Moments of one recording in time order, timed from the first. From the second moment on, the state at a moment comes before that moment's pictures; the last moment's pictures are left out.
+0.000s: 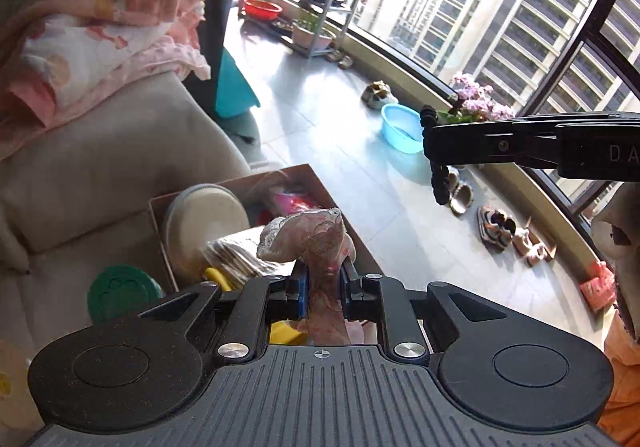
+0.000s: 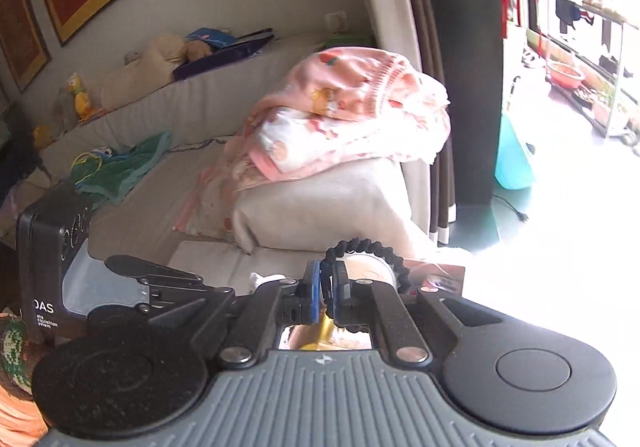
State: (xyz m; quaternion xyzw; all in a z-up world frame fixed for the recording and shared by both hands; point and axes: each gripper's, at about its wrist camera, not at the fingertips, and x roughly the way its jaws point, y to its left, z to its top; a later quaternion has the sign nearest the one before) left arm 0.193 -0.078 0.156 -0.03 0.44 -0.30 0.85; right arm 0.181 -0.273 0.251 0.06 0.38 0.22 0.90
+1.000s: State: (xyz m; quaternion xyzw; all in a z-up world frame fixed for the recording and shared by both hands) left arm 0.177 -0.081 0.099 0.02 0.39 -0.31 0.87; right arm 0.262 -0.253 0.130 0.07 0.45 0.22 0.86
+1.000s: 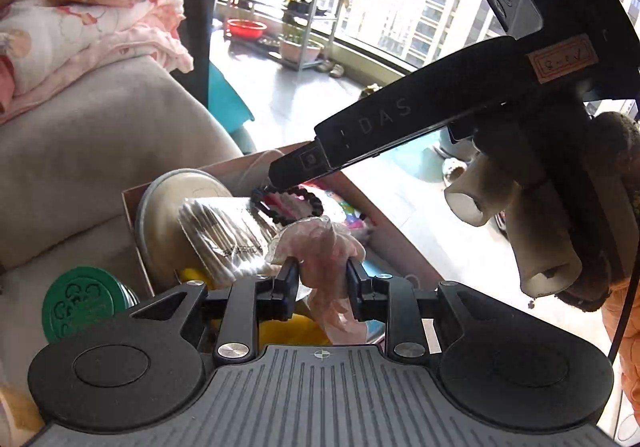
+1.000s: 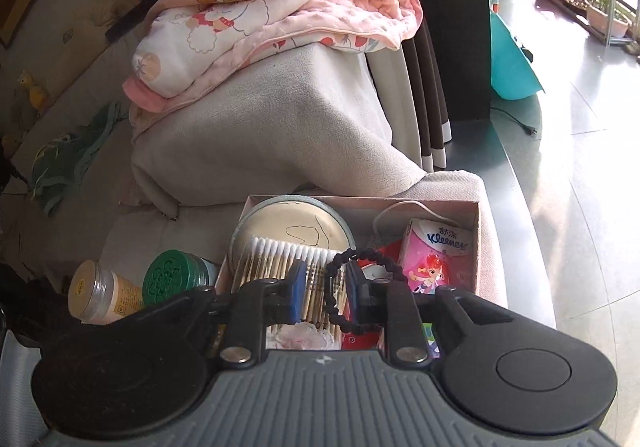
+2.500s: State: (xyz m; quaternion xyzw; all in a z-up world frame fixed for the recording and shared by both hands) left arm -0.042 0.114 0.055 0.01 0.40 -0.02 0.92; right arm 0.042 -0.183 0.073 0.03 0.32 0.23 0.92
